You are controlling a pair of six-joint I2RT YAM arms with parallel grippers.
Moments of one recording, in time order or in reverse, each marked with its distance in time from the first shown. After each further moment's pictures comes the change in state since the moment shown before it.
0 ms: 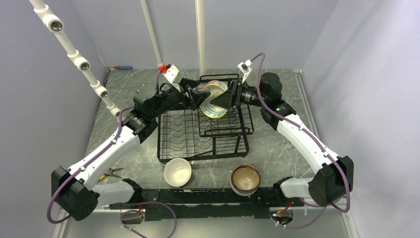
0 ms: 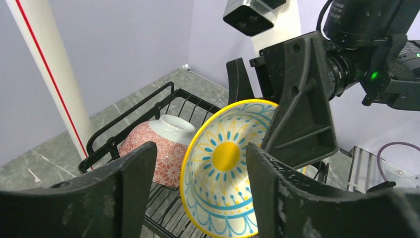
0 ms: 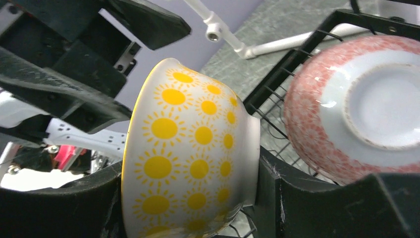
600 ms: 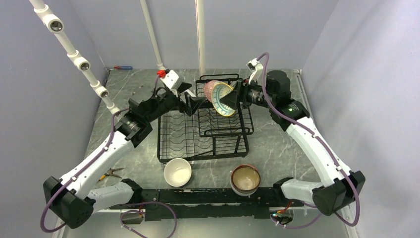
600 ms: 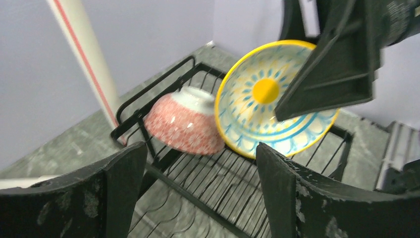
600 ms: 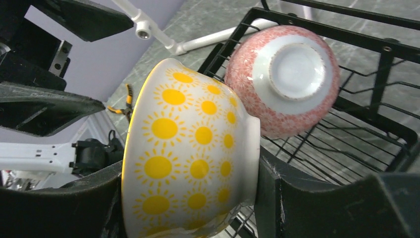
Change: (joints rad) left arm 0.000 -0.068 0.000 -0.148 -0.031 0.119; right arm 0.000 -0.080 0.126 -0.401 0.266 -0.254
